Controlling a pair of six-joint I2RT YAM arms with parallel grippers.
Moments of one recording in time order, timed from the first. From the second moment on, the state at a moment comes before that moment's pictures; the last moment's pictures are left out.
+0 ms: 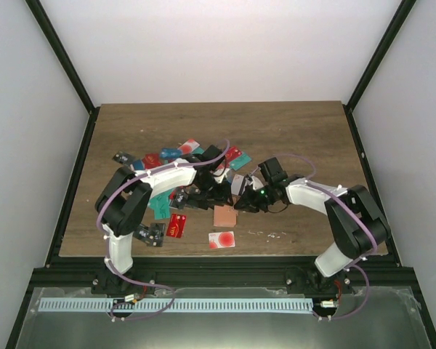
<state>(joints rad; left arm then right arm) -0.71 1.93 1.33 -0.69 0.51 -0.50 0.47 1.56 0.78 -0.30 -0.71 0.63</state>
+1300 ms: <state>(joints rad) -0.73 1.98 1.34 -0.68 0.51 -0.49 0.47 1.66 0.81 -0.28 -0.70 0.62</state>
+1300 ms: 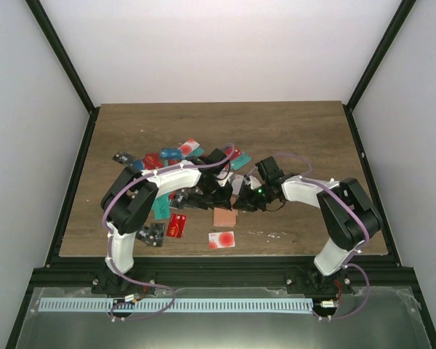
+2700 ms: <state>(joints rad) -0.73 1.98 1.37 -0.72 0.40 -0.49 0.47 1.66 0.82 -0.28 -0.75 0.60</state>
